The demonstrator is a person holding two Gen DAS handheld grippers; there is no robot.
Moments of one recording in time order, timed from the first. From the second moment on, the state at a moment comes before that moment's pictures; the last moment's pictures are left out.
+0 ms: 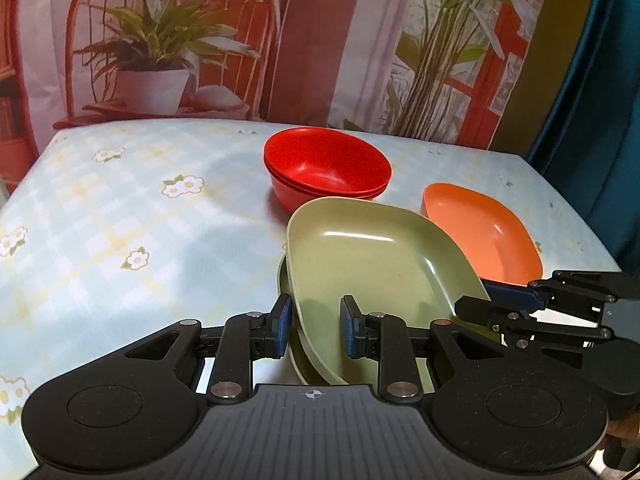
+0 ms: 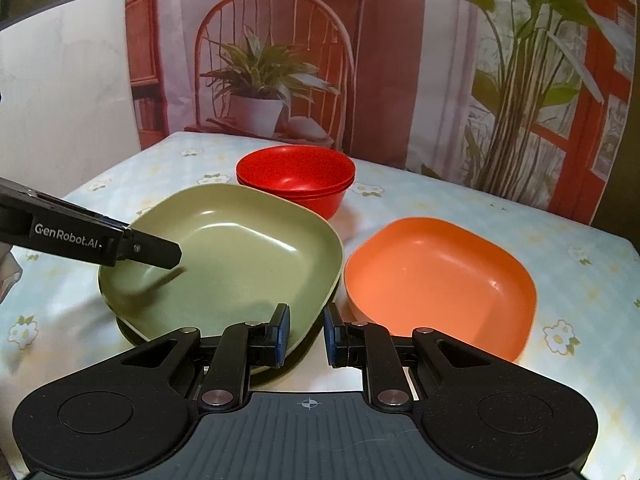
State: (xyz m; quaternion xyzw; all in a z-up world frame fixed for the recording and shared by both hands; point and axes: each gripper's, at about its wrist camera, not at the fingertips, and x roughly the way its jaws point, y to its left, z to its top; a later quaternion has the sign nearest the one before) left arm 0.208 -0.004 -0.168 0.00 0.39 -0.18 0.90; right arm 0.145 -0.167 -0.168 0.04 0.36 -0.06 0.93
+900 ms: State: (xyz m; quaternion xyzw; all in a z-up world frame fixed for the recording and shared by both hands) left arm 0.200 0.015 -0.178 -0.03 0.39 -0.15 0.91; right arm 0.137 -0.170 -0.177 0.04 0.36 -0.07 0.93
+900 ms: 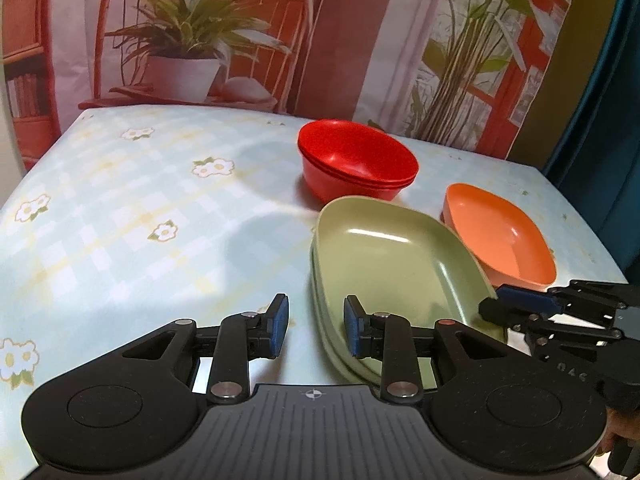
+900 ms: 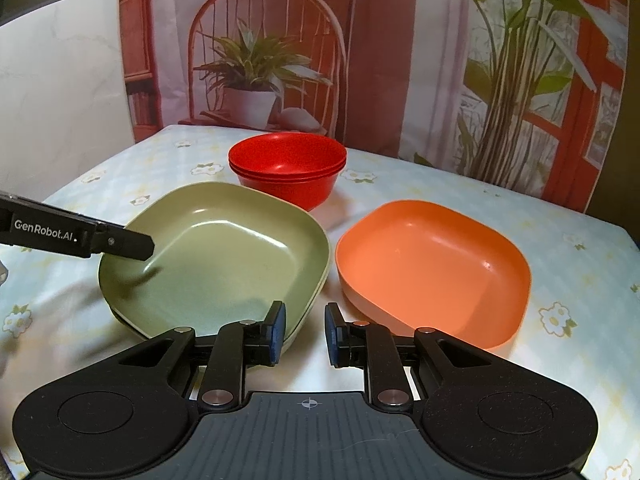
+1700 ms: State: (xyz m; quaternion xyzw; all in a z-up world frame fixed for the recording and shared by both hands) left arm 0.197 0.006 -0.148 -0.05 0.35 -0.14 0.92; right arm 0.125 -0.177 -0.163 0.06 0.32 -0.07 0.94
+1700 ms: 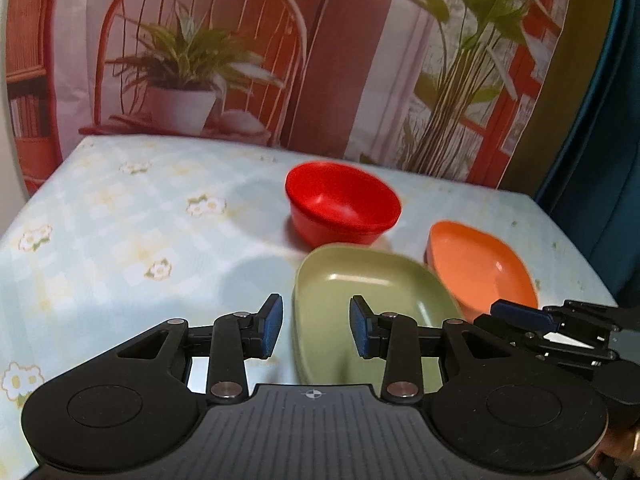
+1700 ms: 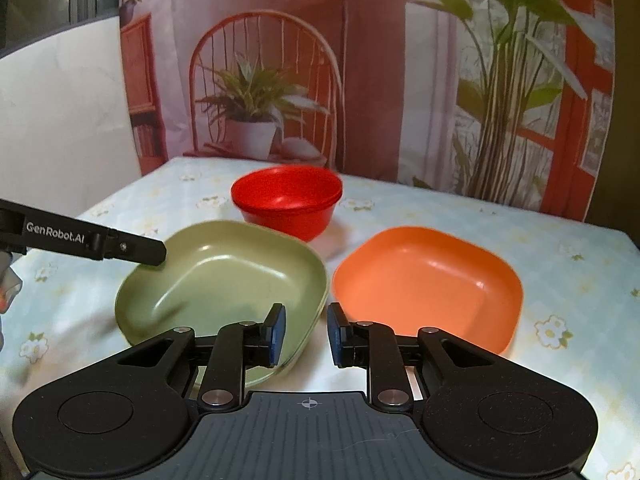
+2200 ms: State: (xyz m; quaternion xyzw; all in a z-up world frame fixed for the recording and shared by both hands) left arm 0.205 -0.031 -0.124 -0.04 0.33 -0.17 0.93; right arm 0.105 -0.223 -0.157 0.09 0.27 -0.12 0.95
